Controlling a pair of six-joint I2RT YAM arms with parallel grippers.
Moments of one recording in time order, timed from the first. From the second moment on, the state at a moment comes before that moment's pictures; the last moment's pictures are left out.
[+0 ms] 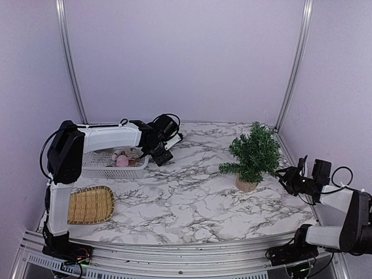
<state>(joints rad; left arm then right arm) -0.75 2.14 1.72 -0.62 -0.39 0.32 -0.34 1.04 0.31 0.07 -0.71 0.64</state>
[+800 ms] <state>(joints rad) -0.73 2.12 1.67 -0.62 -0.38 0.27 -0.52 0.95 0.15 0.15 -0.81 0.67</state>
